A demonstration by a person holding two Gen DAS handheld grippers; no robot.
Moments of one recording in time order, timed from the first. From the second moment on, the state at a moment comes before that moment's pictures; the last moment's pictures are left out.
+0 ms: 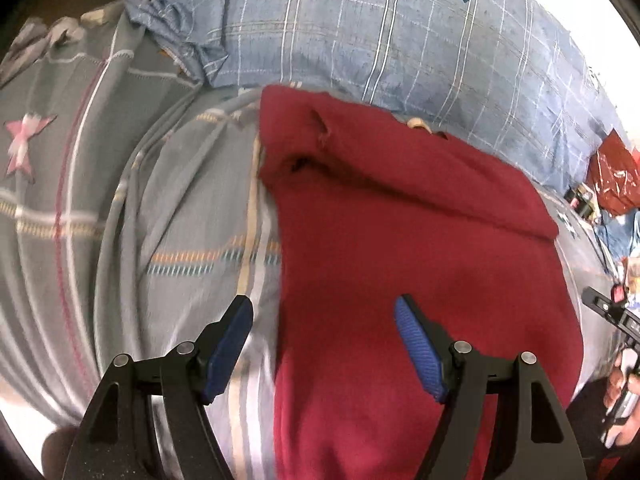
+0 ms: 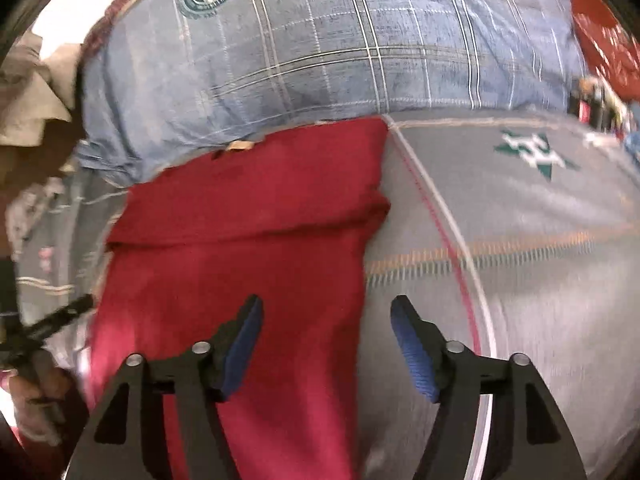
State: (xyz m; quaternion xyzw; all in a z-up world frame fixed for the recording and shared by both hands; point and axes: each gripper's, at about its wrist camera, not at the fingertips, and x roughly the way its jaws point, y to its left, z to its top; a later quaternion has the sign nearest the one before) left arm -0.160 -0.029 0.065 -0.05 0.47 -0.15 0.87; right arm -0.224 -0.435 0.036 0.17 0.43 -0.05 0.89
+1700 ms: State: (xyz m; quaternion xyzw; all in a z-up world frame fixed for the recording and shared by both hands) left arm -0.265 -0.006 0.001 -0.10 0.60 -0.20 0.77; right arm -0.356 -0.413 -0.031 0.24 0.53 0.10 0.81
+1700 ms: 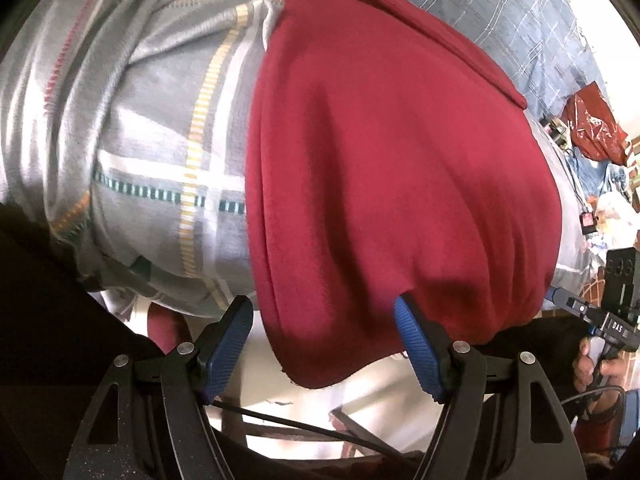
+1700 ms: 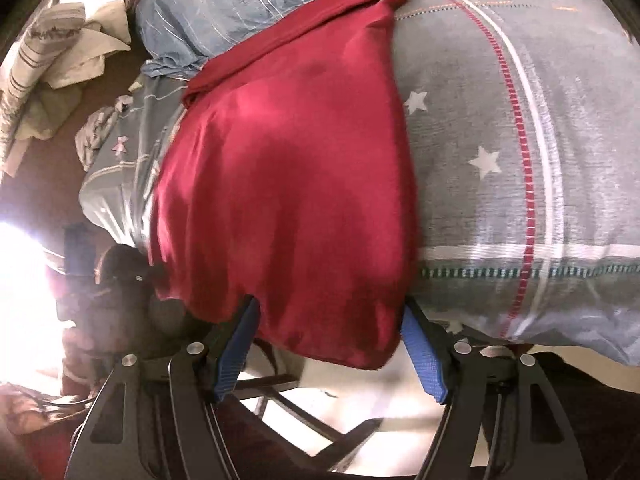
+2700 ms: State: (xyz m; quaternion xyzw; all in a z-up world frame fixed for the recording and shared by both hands) left arm -0.269 -0.028 -0.004 -0.08 0.60 -0.17 0.78; right arm -0.352 -0.393 -0.024 0.16 0.56 0.11 0.81
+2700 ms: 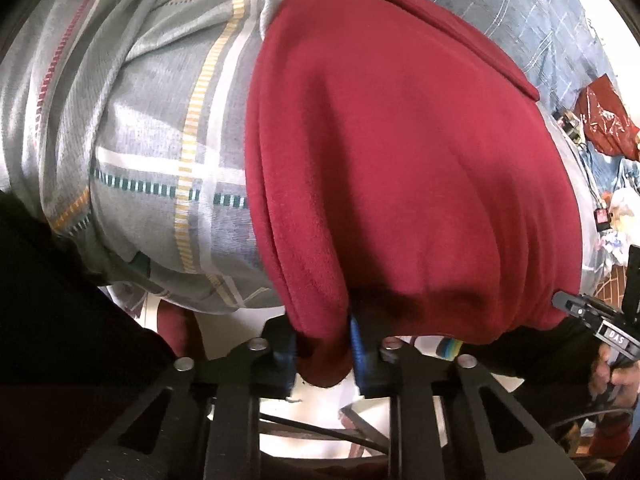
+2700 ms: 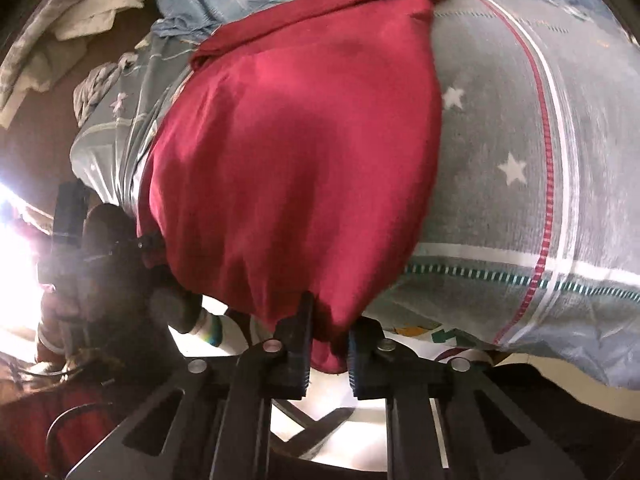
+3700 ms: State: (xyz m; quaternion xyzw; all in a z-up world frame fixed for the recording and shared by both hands) left arm -0.246 0.016 0.111 -0.15 0.43 -0.24 0.86; right arm -0.321 -0.434 0.069 0.31 0.34 0.17 0.87
